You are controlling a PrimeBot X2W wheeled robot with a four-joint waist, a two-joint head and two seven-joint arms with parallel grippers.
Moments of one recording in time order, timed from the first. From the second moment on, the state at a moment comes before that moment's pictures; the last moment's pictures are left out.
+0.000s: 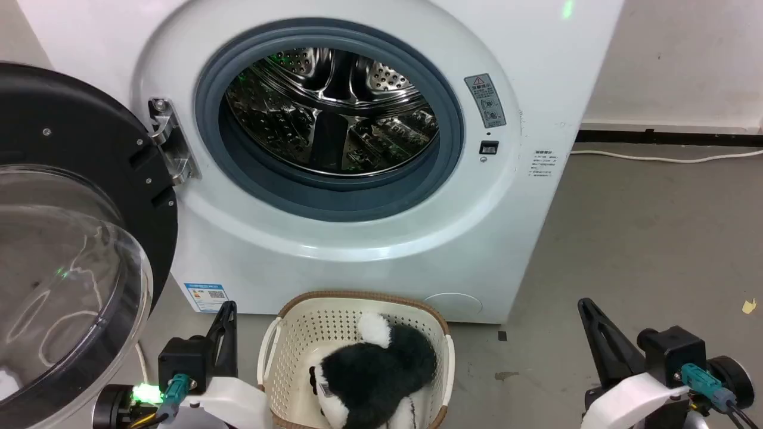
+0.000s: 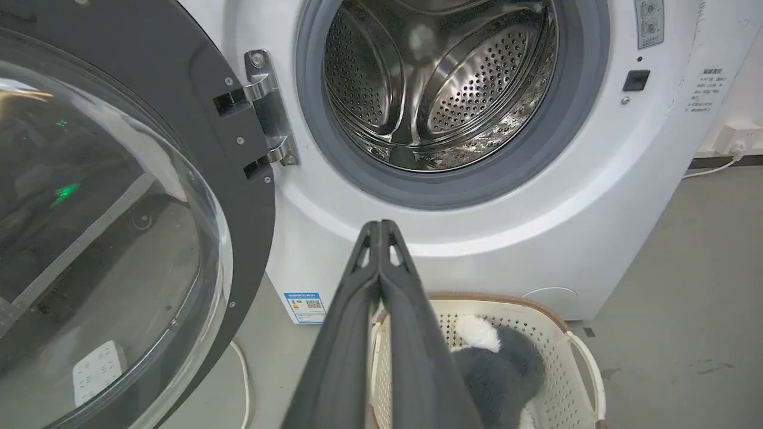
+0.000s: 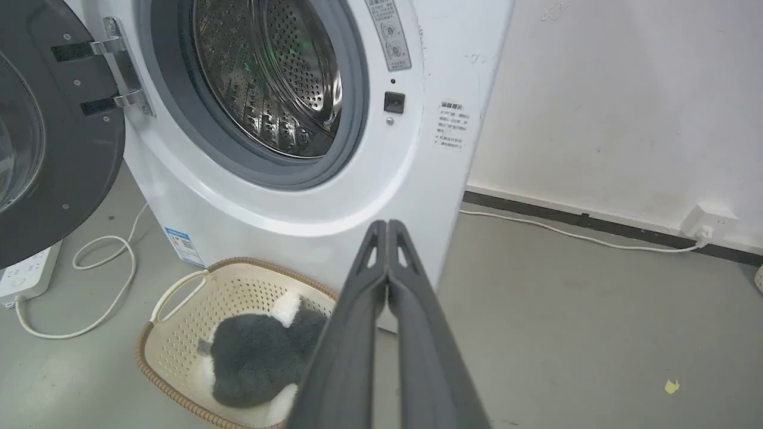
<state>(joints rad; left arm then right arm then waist) 0.02 0.05 0.00 0.00 0.00 0.00 0.00 0.01 -0.05 0.00 0.00 0.01 0.13 0.00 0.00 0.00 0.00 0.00</state>
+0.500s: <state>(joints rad) 0.02 0.05 0.00 0.00 0.00 0.00 0.00 0.01 -0.05 0.00 0.00 0.01 0.13 0.00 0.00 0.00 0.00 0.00</state>
